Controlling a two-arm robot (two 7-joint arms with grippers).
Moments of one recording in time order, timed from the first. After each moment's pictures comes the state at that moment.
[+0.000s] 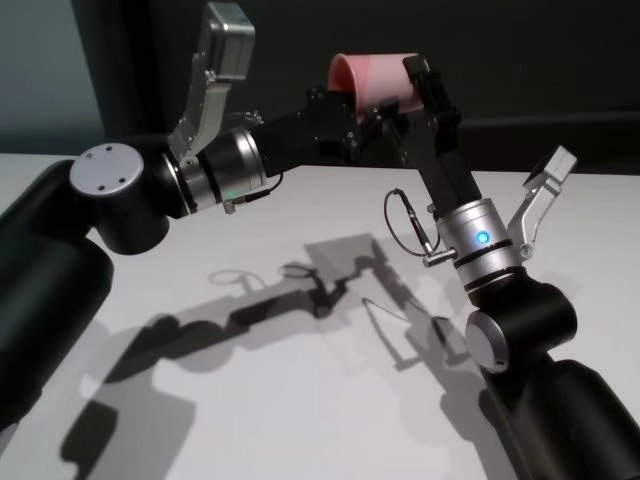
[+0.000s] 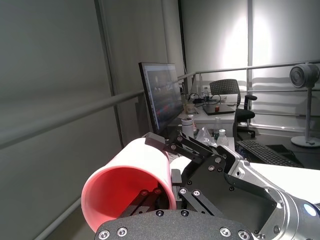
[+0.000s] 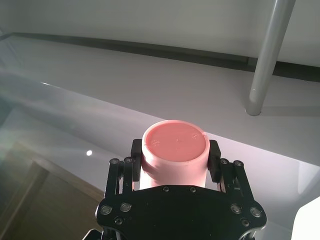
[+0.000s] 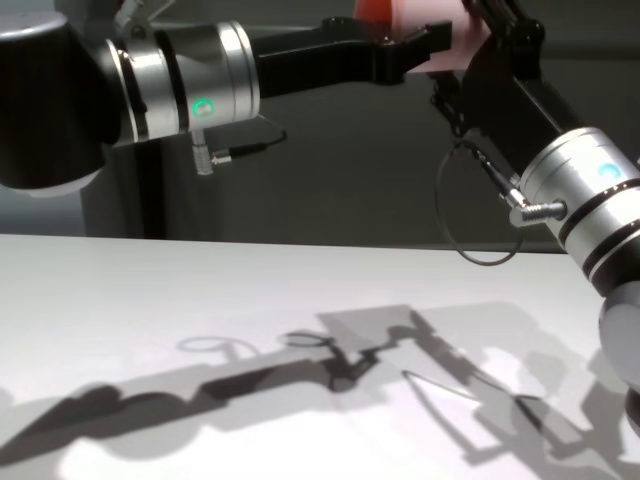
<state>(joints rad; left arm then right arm) -0.72 0.26 0.59 -1.09 -0.51 -0.08 -0.79 0.41 -0.04 -0.21 -1.13 1.61 0.27 0.59</state>
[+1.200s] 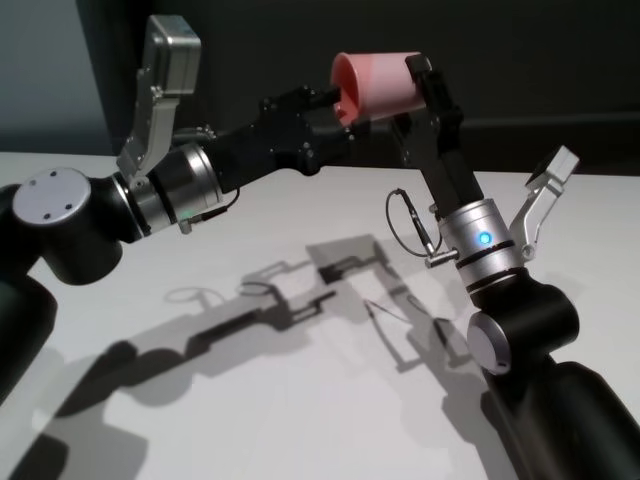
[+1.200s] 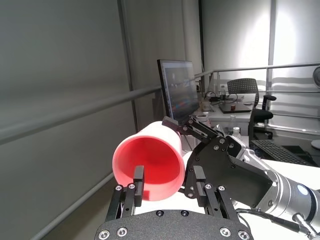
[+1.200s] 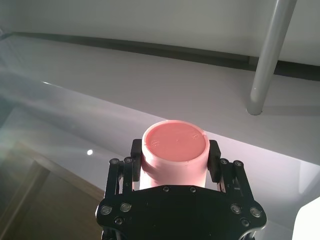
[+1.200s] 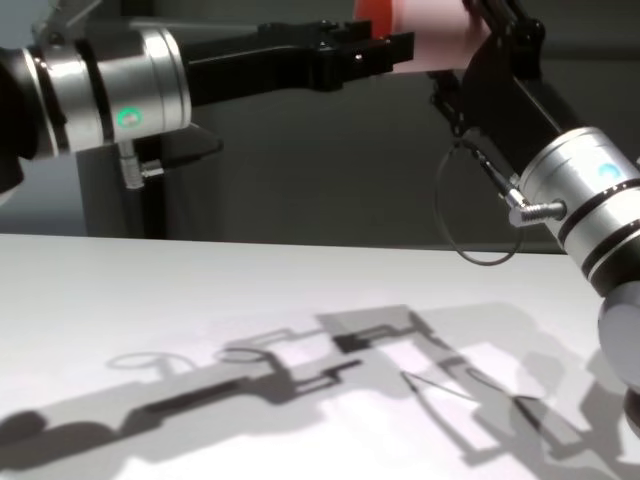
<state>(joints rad) -0.60 0.37 0.55 -1.26 -0.55 -0.04 -0.71 0.41 -0.04 -0.21 -1.13 1.61 0.27 0.59</state>
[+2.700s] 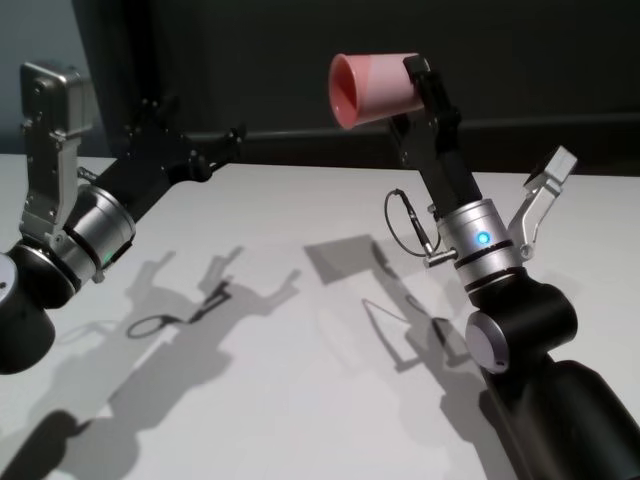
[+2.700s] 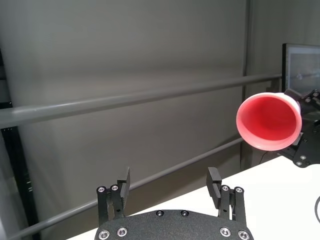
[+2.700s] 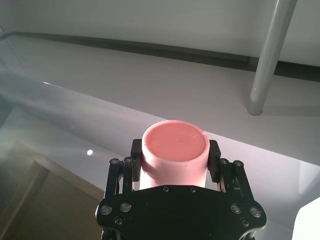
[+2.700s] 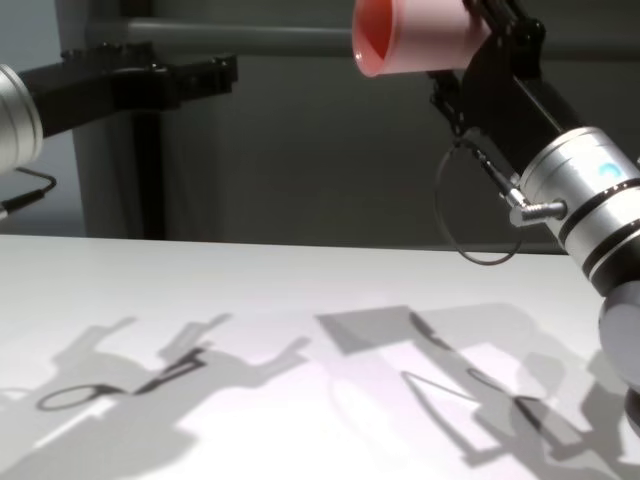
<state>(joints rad) -0.29 0.46 0.35 -1.60 -0.45 0.06 -0.23 0.41 -0.04 -0.21 -1.13 1.61 0.27 0.59</state>
